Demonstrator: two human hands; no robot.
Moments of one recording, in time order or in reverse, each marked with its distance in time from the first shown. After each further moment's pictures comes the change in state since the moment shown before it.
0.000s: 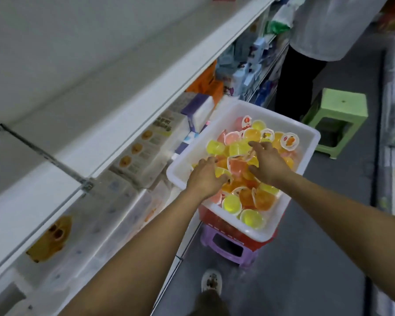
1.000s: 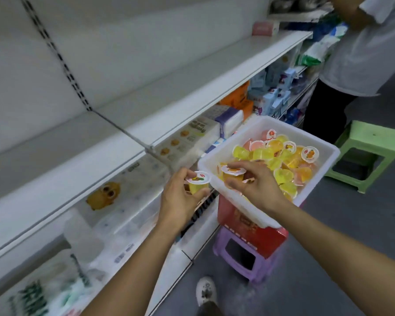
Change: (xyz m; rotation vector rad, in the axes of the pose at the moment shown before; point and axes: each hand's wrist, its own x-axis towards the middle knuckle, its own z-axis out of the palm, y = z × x) left_hand -0.163 -0.042 -0.036 -0.367 0.537 -0.093; right_hand -0.110 -0.090 -0.002 0.767 0.110 -0.334
